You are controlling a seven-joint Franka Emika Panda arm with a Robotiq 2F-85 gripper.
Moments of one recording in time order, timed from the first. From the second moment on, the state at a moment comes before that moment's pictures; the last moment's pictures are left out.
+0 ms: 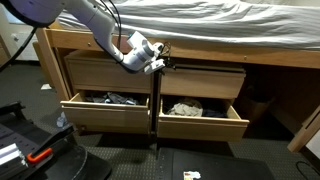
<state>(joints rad) 0.20 1.47 -0.67 -1.08 -0.21 3.08 0.30</state>
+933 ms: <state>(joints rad) -0.28 1.48 -0.08 -1.03 -0.69 3.37 -0.15</state>
